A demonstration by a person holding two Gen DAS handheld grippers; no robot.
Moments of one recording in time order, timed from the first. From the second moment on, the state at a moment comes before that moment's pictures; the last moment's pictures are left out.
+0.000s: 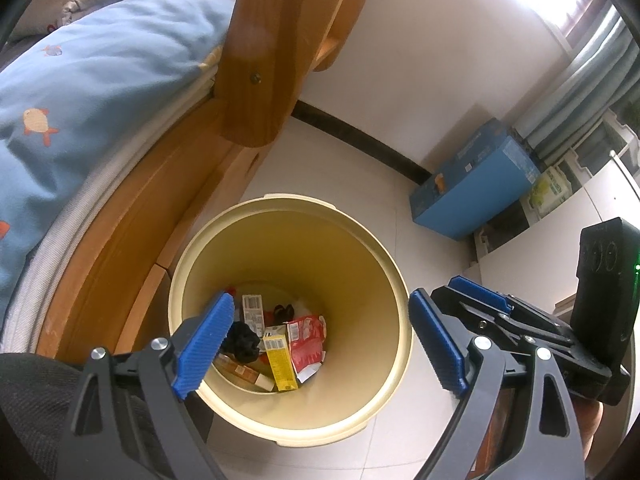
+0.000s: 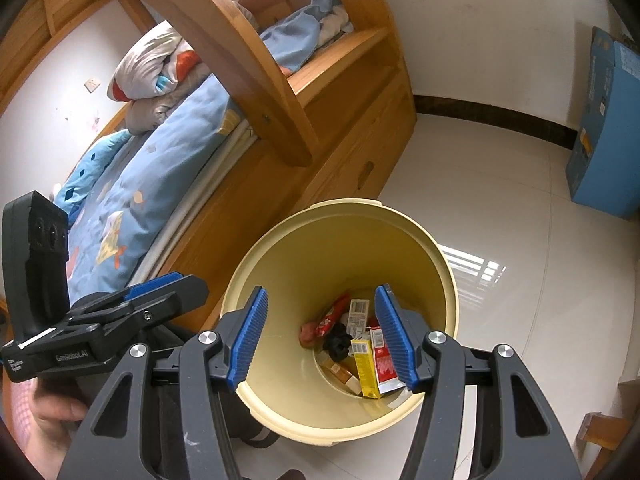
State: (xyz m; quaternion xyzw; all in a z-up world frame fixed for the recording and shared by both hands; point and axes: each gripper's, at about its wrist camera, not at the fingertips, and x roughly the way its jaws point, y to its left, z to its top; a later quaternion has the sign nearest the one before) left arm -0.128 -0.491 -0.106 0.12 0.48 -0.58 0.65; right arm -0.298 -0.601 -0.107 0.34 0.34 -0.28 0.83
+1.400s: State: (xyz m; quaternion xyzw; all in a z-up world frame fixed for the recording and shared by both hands) left arm -0.110 -0.442 -0.042 0.10 0.41 -0.56 0.71; right arm -0.282 -0.571 -0.063 0.28 0.34 -0.31 0.84
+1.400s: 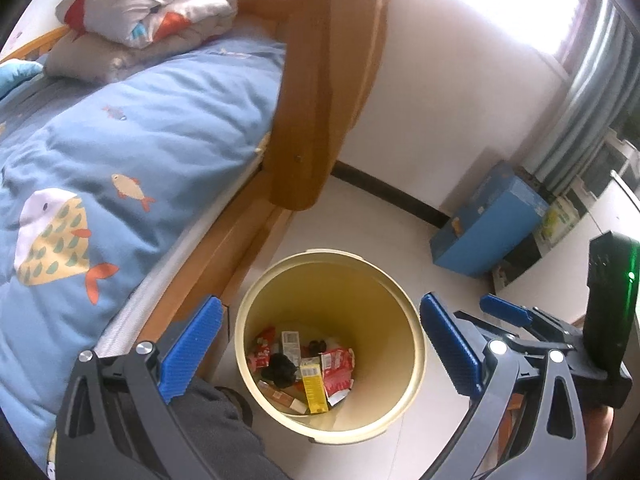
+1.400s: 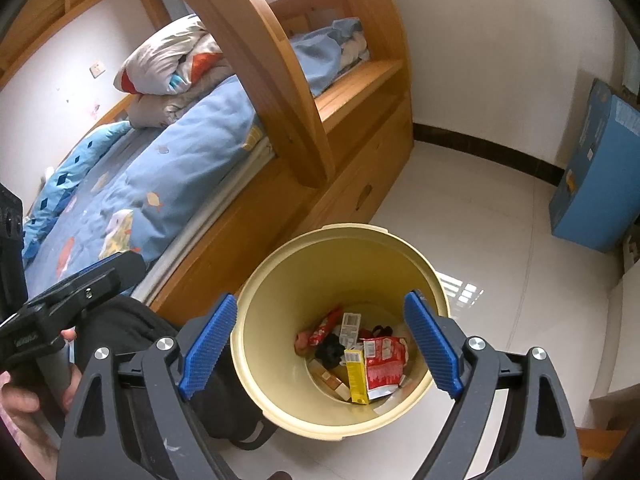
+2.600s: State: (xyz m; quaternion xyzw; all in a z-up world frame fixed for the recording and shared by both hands) left arm -0.042 -0.220 0.024 0.04 0.33 -0.33 0.88; right arm -0.124 -0.419 -0.005 0.15 0.32 -0.07 0.93
